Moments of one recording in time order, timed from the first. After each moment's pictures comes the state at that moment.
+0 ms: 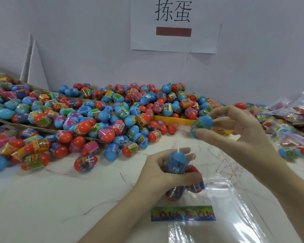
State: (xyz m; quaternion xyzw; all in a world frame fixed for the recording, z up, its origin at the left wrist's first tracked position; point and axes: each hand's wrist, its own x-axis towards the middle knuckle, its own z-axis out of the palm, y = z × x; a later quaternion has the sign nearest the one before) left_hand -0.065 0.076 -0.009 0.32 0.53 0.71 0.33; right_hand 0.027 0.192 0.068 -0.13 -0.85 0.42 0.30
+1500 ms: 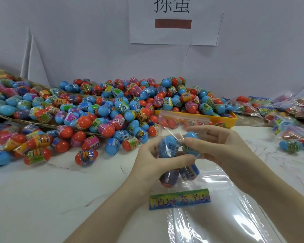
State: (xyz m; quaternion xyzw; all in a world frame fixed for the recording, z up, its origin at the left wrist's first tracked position) left_hand -0.065 0.064 0.002 0.30 0.54 0.73 0.30; right_hand 0.020 0.192 0.036 -0.15 -0.75 0.62 0.19
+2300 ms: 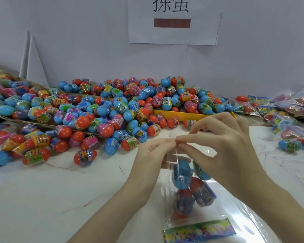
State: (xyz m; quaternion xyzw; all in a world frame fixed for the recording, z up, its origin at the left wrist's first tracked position) left_hand -0.058 0.068 0.012 0.30 0.57 0.72 0.24; right_hand 0.024 0.185 0.035 0.00 -0.91 0.00 0.42
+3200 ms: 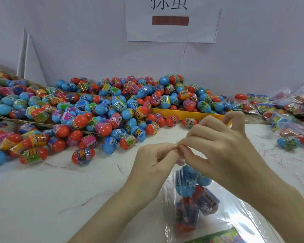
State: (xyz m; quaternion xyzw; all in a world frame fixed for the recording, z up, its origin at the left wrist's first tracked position) left_hand -0.056 0.065 0.003 0.44 0.63 0.63 0.11; right_hand 0.027 0.184 0.040 0.07 -0.90 -0.16 0.40
